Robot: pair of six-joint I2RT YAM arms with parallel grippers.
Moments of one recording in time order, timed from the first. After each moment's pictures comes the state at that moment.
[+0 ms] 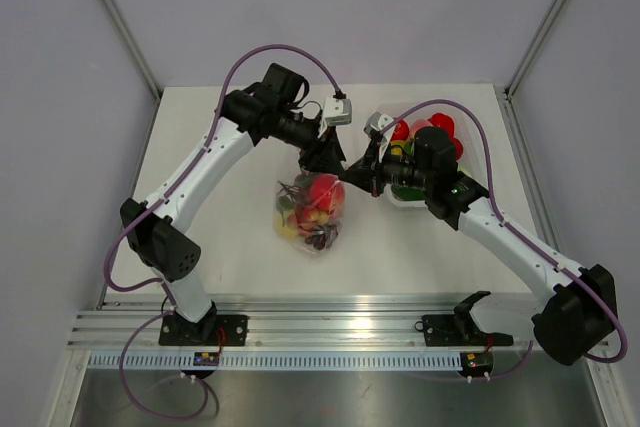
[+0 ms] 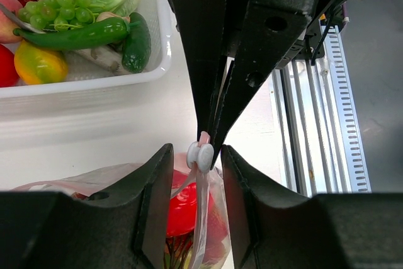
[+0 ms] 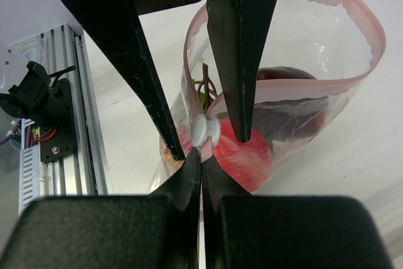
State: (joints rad) left arm -0.57 1.73 1.88 -1.03 0.95 0.64; right arm 0.54 1.21 0.96 0.03 -0.67 0.00
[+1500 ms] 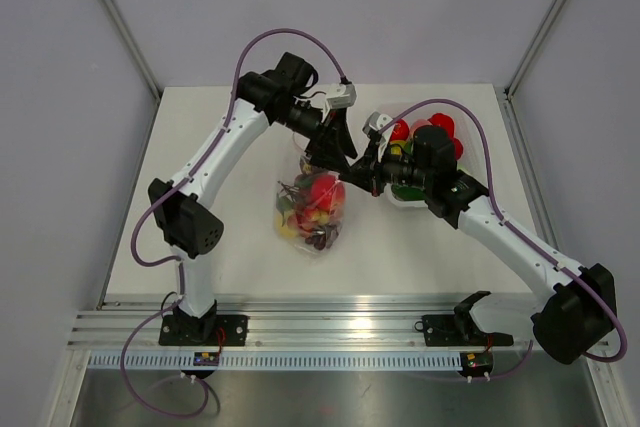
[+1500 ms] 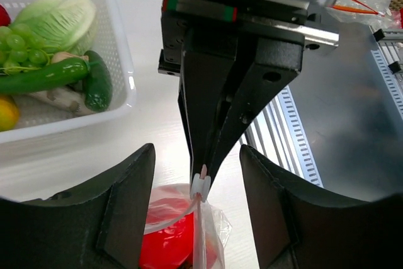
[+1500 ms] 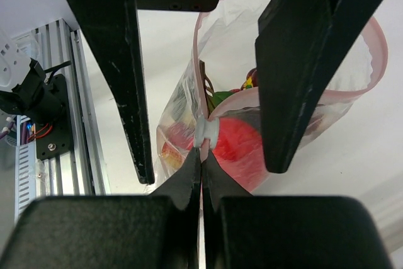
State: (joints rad) left arm -0.55 1.95 2.16 -1.23 1.20 0.68; right arm 0.55 1.21 0.98 -0.01 -0.67 -0.02
